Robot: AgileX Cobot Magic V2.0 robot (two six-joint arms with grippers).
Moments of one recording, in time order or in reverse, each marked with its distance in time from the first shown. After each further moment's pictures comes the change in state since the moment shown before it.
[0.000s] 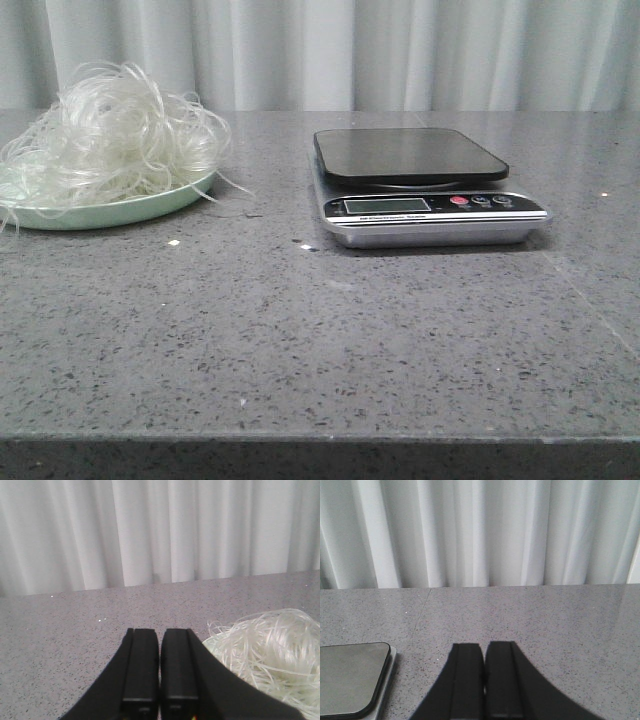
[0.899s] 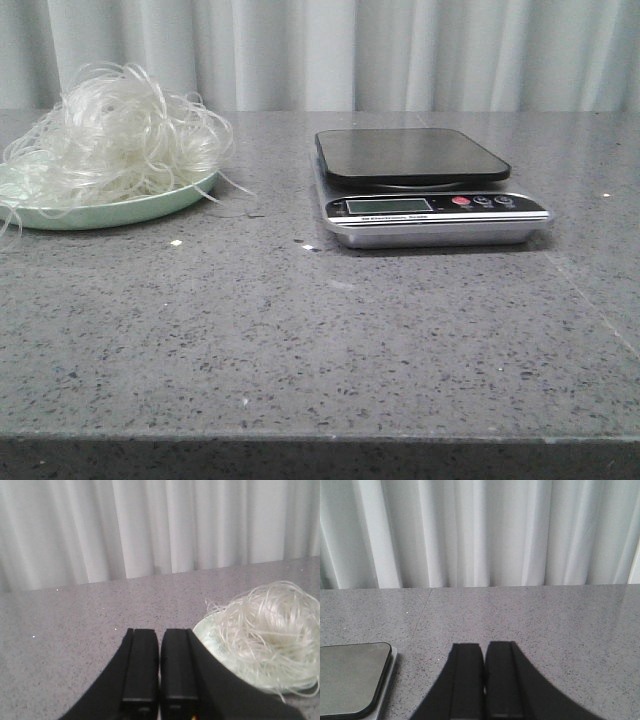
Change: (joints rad) left arm 0.000 -0.238 0.105 0.213 0.131 -0.181; right arm 0.000 0.000 0.000 0.000 0.000 0.000
